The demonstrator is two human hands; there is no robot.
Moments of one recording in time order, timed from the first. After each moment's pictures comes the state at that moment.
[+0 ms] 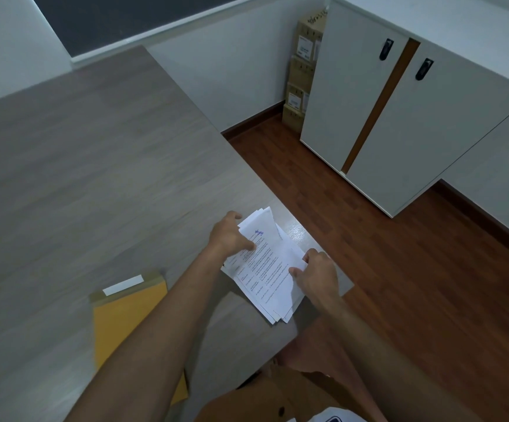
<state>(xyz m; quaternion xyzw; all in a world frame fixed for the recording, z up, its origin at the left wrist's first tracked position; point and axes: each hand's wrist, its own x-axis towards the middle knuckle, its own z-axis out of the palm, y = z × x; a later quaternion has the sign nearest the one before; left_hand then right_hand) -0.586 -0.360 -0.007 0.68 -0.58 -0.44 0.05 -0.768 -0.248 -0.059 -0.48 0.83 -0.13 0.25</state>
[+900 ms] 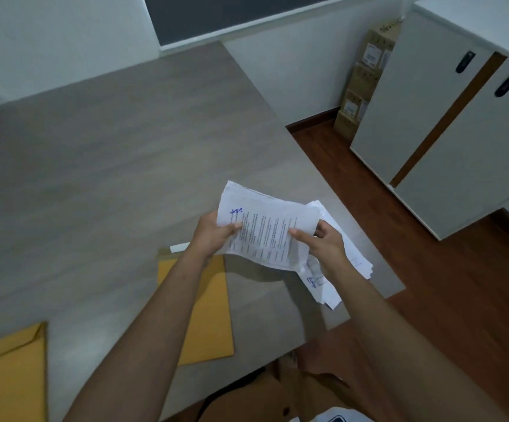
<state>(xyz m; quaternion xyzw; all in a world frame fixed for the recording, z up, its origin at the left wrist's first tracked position) -0.434 -0.298 0.013 0.68 -0.43 -0.50 0.31 -0.678 -0.275 -0.013 -0.34 0.66 -0.38 0.55</state>
